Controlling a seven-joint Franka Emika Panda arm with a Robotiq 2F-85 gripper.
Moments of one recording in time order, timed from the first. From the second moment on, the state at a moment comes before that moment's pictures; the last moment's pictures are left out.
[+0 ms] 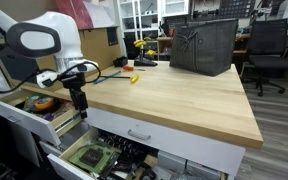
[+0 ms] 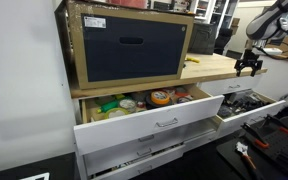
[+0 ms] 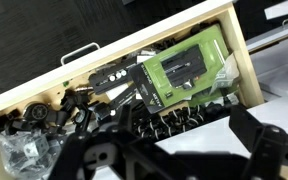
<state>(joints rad) -0.21 0.17 -0.23 -2.30 -0.06 2.38 0.03</state>
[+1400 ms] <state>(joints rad) -0.24 0.49 -0.27 -2.23 -0.03 2.54 0.12</state>
